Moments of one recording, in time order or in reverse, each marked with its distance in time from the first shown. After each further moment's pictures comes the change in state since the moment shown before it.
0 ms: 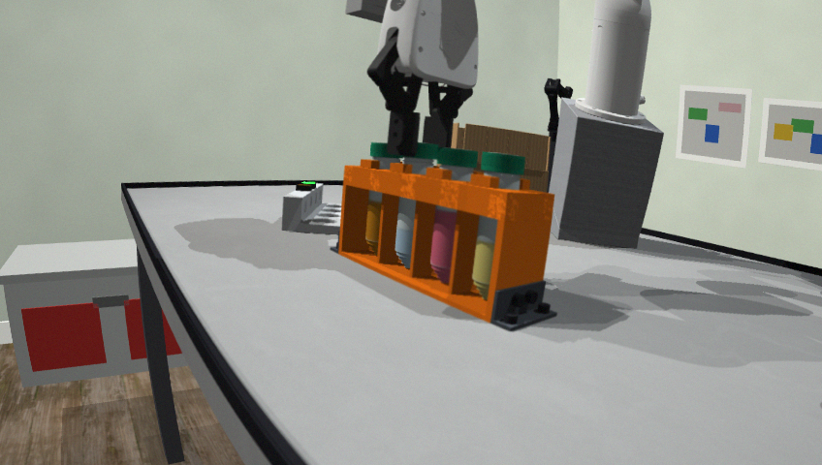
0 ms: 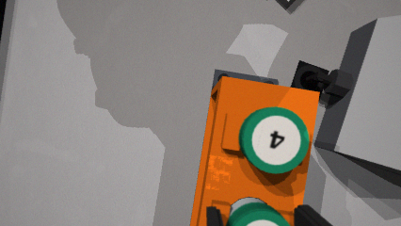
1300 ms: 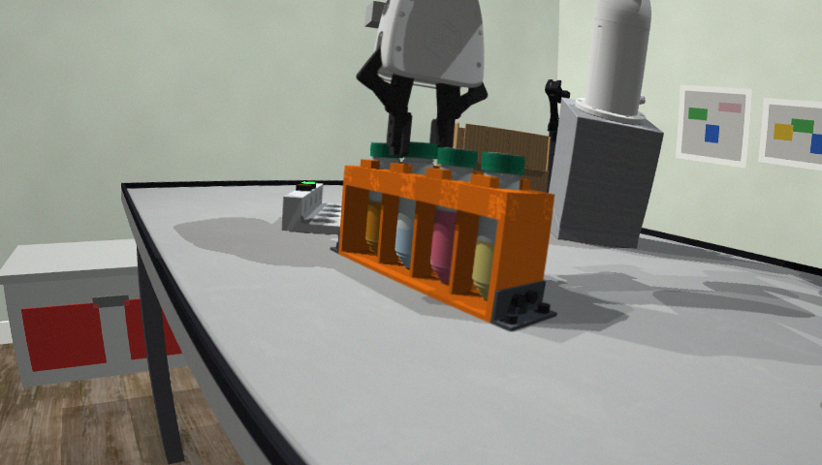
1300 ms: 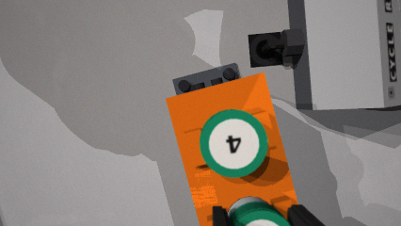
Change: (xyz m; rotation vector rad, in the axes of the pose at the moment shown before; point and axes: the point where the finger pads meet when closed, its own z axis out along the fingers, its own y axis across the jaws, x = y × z) arm 0.001 0.001 0.001 0.028 -0.042 0.421
